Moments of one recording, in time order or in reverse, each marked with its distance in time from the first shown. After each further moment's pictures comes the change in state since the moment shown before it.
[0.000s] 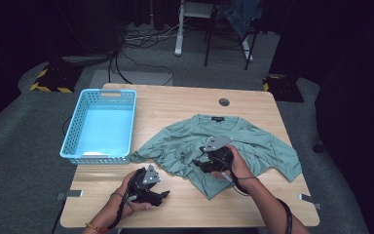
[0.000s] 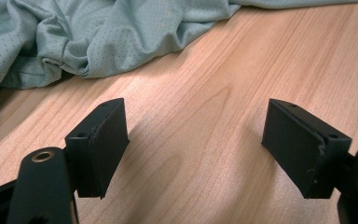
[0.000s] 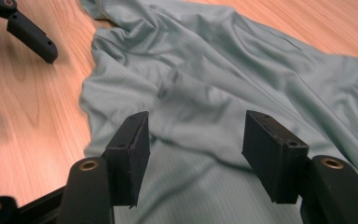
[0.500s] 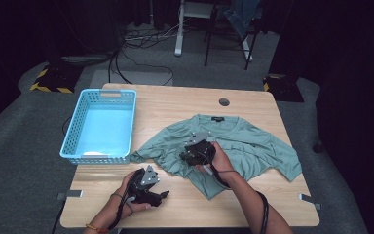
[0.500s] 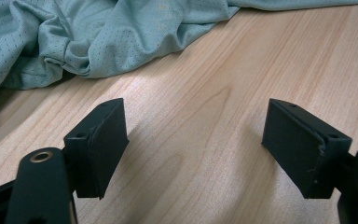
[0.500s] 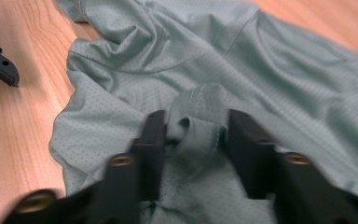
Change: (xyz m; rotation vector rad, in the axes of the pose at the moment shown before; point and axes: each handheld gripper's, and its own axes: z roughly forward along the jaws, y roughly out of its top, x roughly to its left) left arm 0.001 -0.001 0.000 -0.006 -0.005 0.003; right arm 0.002 0.025 0.054 0.077 0.019 0.016
